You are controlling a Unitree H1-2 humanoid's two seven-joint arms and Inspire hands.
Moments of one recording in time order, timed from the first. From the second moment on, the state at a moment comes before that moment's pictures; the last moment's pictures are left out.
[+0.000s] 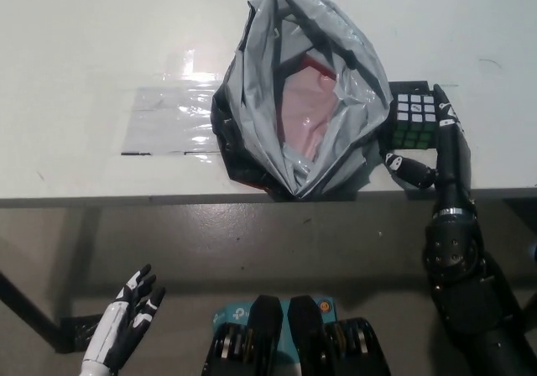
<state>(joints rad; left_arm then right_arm) 0.03 0.20 -0.04 0.10 0.08 -0.04 -0.06 -0.64 -0.08 0.02 0.74 -0.41 -0.16 -0.44</state>
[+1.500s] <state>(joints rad) 0.03 0.20 -0.04 0.10 0.08 -0.04 -0.06 -0.72 -0.08 0.01 0.77 -0.35 -0.15 -0.44</state>
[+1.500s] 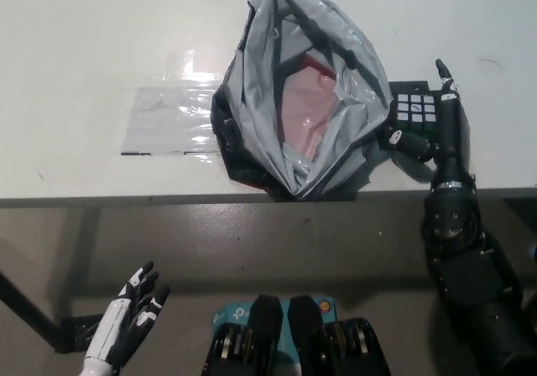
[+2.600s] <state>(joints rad) 0.02 0.20 -0.04 0.09 0.08 -0.04 -0.06 -0.80 -0.08 0.01 0.95 -0.29 -0.15 -0.44</state>
